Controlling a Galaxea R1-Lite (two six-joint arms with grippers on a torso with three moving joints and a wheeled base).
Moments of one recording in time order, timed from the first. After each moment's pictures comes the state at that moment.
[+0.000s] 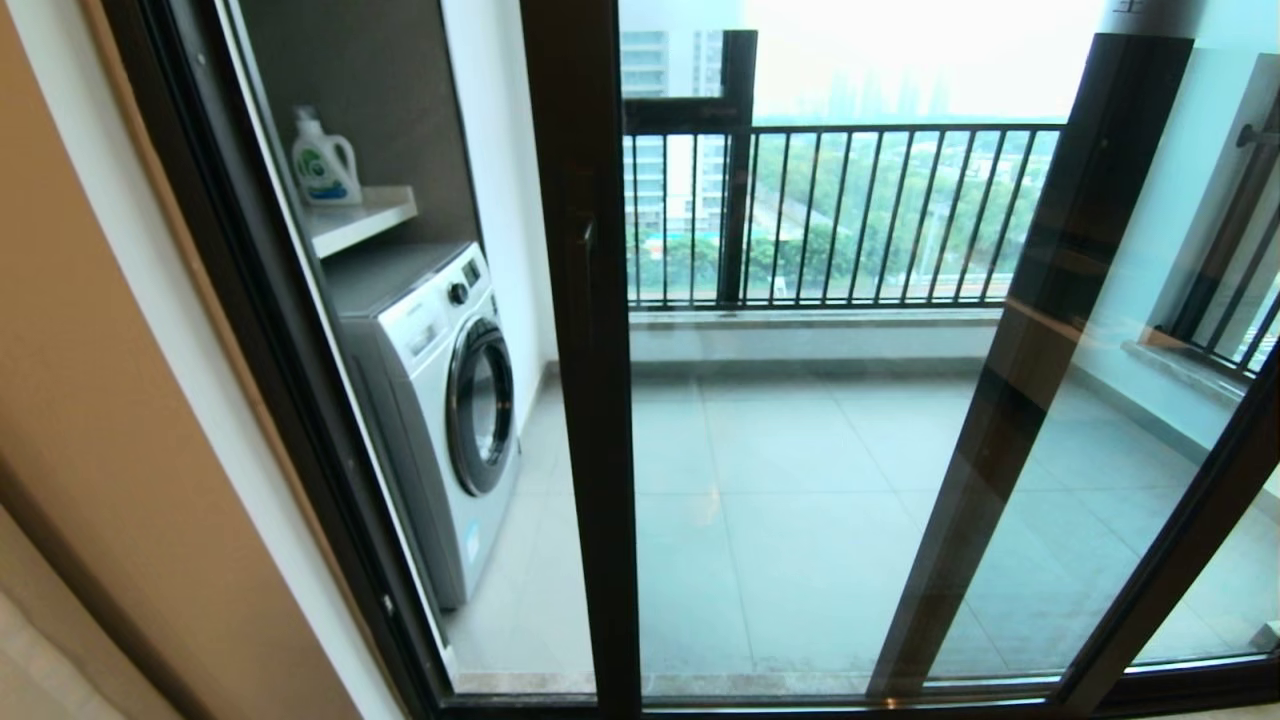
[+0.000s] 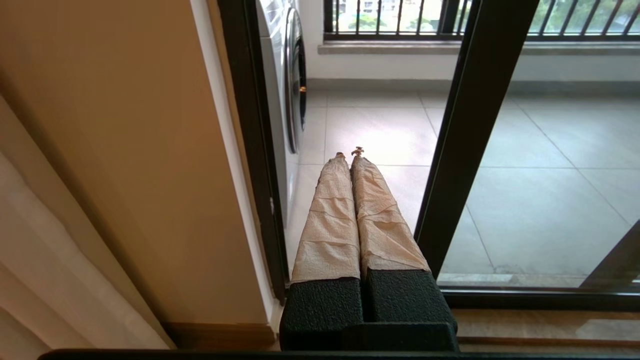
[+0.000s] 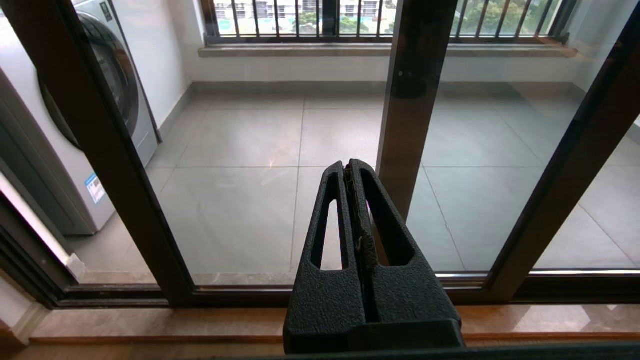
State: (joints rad) left arm -0.01 0.00 0.00 0.00 0.00 0.01; right arm 0.00 0.00 0.00 0.00 0.03 -0.04
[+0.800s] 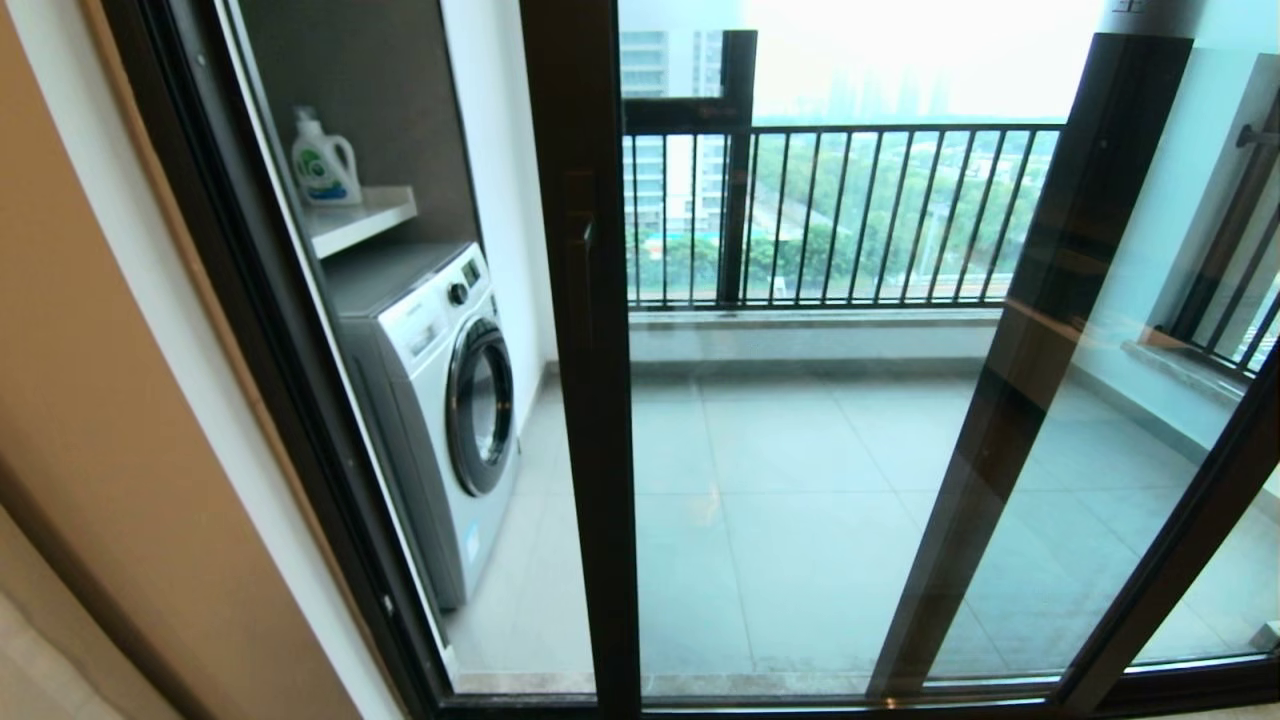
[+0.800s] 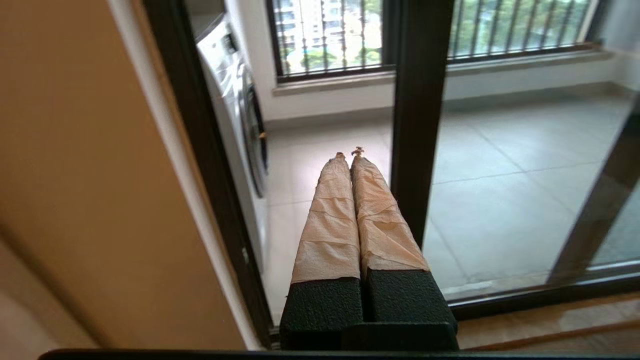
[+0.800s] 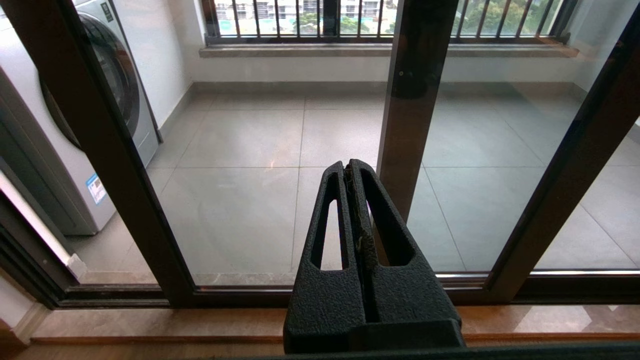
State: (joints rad) left arm -0.01 0.05 -0.15 0.00 -0.17 0.06; right arm 0.00 0.00 0.00 0.00 0.03 -0.04
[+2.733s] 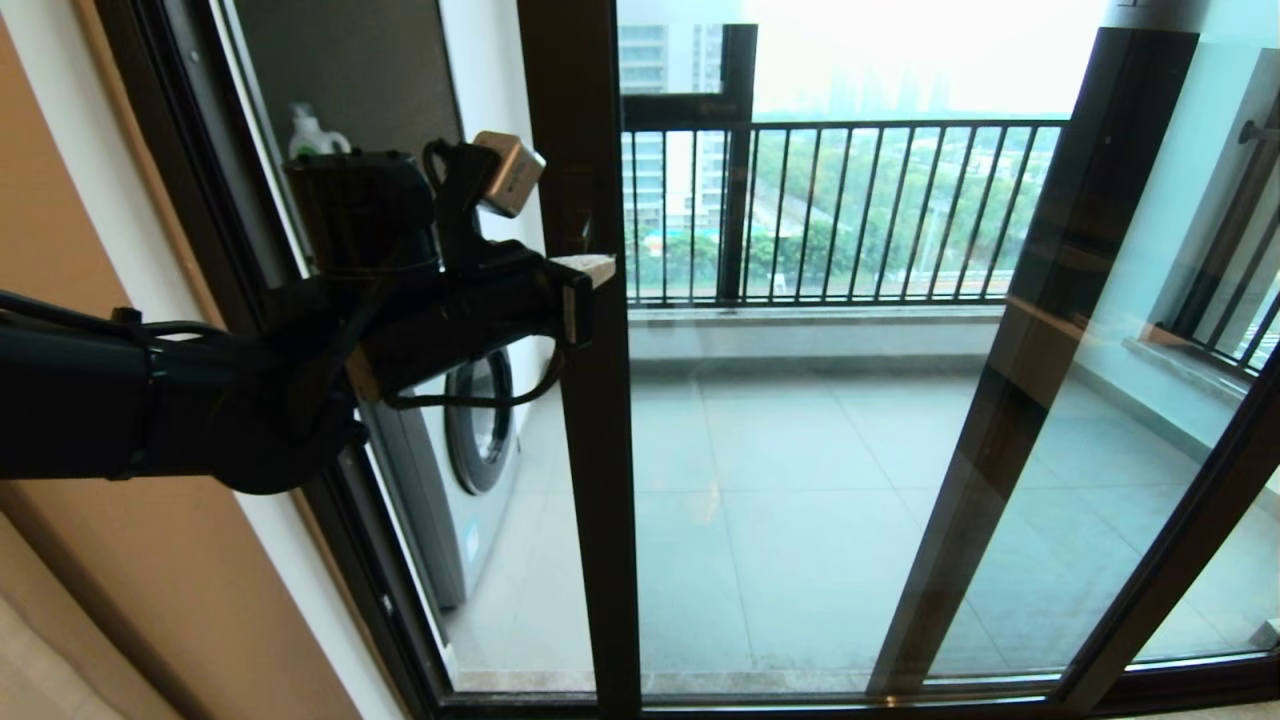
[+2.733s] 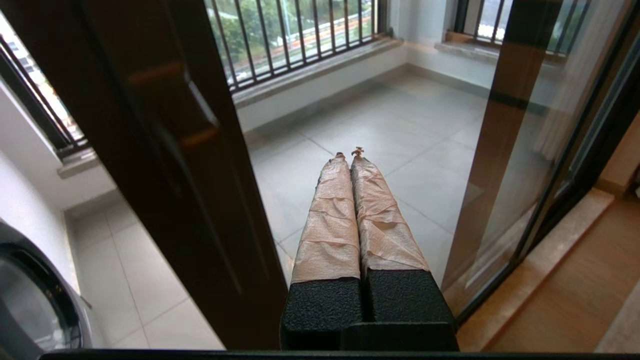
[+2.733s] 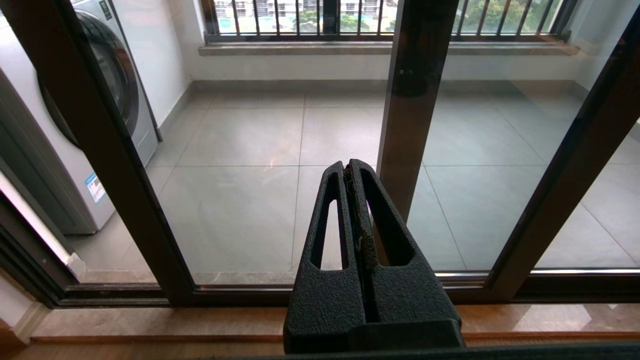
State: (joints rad) left arm -0.52 1.82 -1.22 -0.66 -0.17 0.06; right arm 0.00 0.00 0.00 0.00 0.03 -0.04
